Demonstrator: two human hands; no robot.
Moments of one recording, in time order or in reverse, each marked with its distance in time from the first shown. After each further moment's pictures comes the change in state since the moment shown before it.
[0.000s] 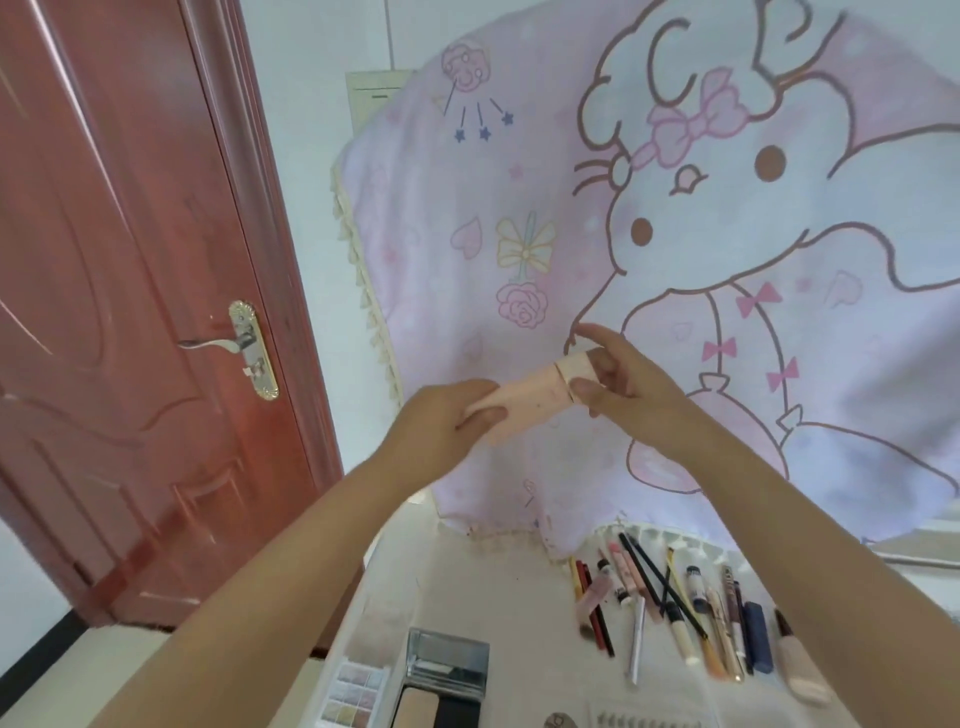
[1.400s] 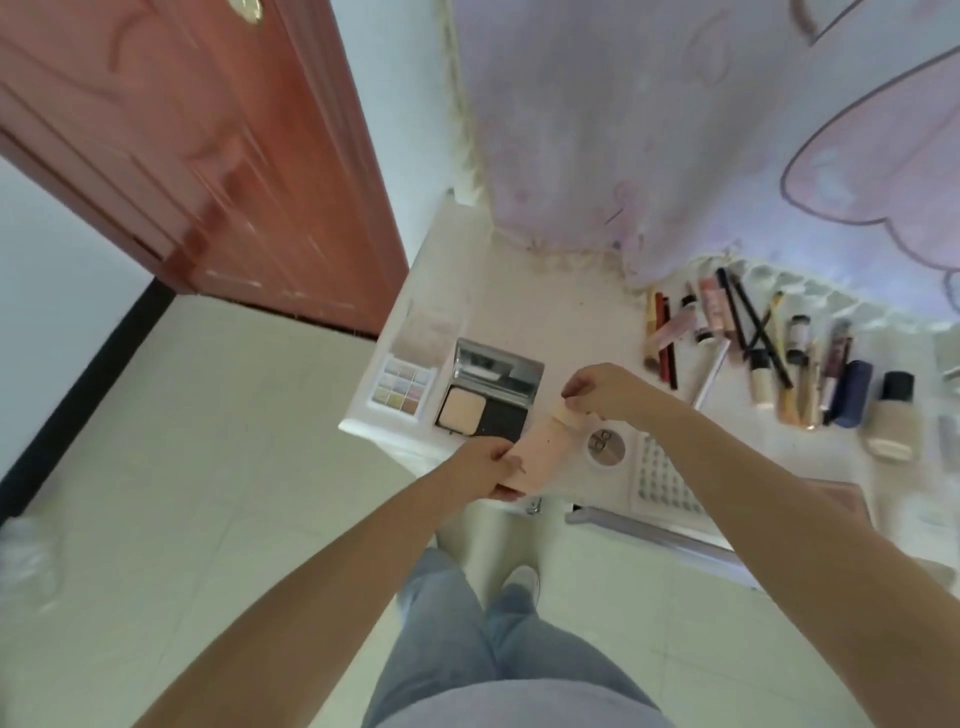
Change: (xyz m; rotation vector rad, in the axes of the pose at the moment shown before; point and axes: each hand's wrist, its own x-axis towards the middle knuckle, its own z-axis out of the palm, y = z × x) left_hand -0.212 -0.090 0.177 -0.716 -0.568 -1.286; right_hand -0.086 0.212 0.187 -0.190 -0.662 0.744
